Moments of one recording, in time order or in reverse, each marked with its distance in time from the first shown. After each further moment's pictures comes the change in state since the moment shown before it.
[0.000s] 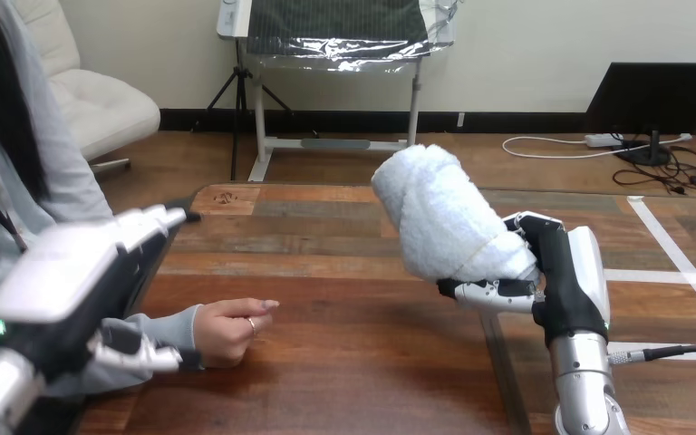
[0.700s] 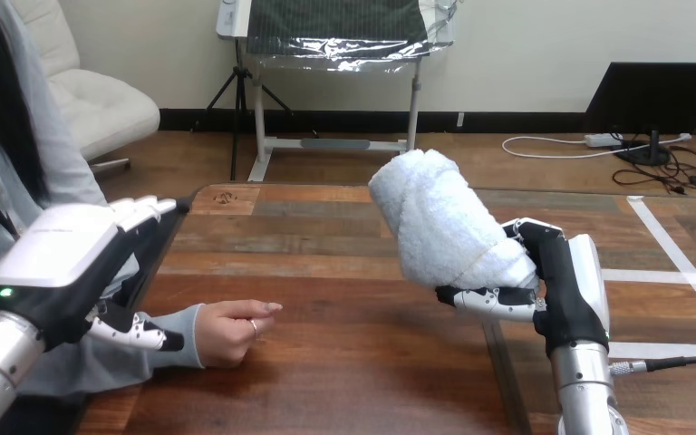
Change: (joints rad) left arm -0.187 0.068 -0.106 0.244 0.069 0.006 0.006; right arm 0.033 -0.001 0.000 -0.007 0.020 -0.063 0.020
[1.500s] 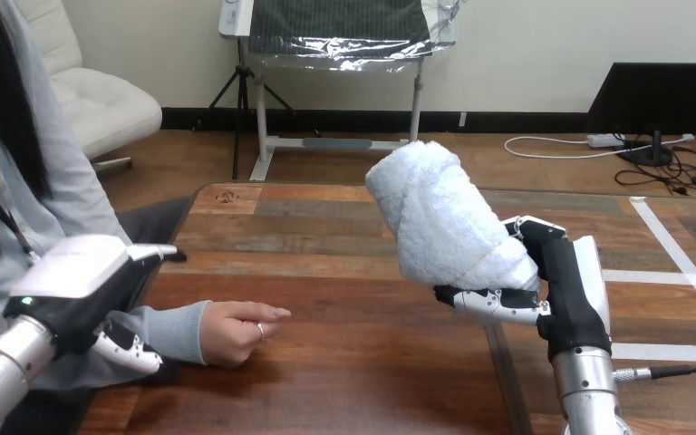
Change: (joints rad) left arm -0.201 0.019 -0.177 0.378 0.048 -0.052 0.019; right arm 0.046 0.000 -0.010 -0.044 0.058 -0.098 0.061
